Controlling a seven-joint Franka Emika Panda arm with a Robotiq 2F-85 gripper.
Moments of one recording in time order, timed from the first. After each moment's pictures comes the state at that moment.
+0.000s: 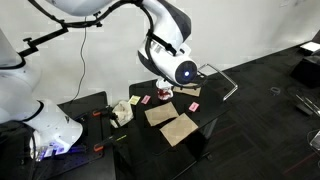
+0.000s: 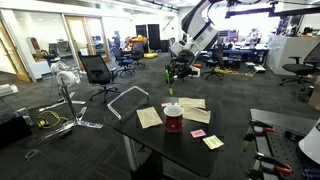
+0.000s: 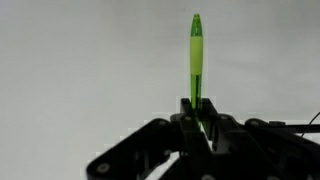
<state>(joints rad) -0.18 0.25 -0.12 -2.12 1.23 1.76 -2.36</state>
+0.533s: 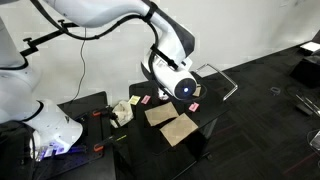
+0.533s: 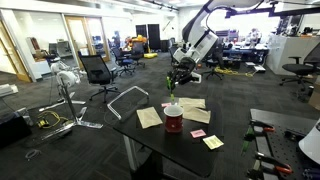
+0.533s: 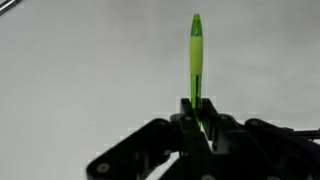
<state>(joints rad) -0.19 0.33 -0.14 -2.12 1.26 1.77 -2.41</state>
